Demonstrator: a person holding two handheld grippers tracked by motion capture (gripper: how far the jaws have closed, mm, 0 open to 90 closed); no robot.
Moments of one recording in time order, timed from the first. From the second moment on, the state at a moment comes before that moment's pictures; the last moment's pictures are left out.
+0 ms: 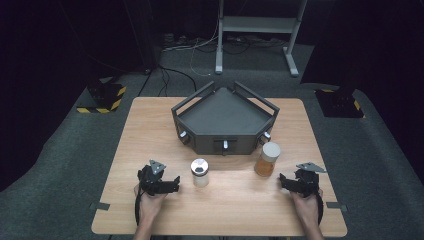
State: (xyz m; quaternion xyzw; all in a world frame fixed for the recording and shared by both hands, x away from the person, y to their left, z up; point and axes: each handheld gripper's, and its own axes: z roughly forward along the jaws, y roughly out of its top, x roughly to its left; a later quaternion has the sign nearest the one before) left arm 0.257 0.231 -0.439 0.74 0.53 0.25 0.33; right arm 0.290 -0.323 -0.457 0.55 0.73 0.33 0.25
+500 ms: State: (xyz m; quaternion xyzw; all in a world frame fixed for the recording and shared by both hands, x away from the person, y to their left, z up) left arm 0.245 0.217 -0.432 0.78 0.48 0.20 0.35; right arm 0.290 -0.323 -0.457 0.55 0.73 0.33 0.25
